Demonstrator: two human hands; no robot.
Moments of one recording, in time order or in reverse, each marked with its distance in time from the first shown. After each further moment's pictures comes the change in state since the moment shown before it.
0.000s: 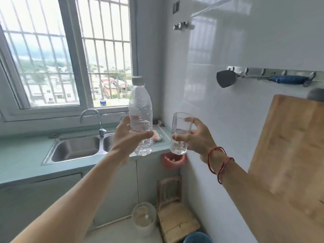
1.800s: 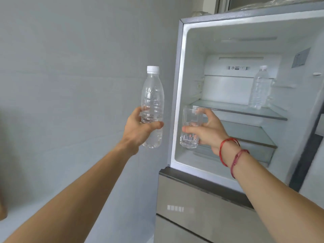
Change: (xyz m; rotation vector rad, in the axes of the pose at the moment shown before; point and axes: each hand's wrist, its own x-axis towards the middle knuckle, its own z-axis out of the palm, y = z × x) left_hand -0.454 0.212 0.308 -0.663 -1.905 0.097; right_hand -0.622 -0.149 -0.141 -0.475 1.975 0.438
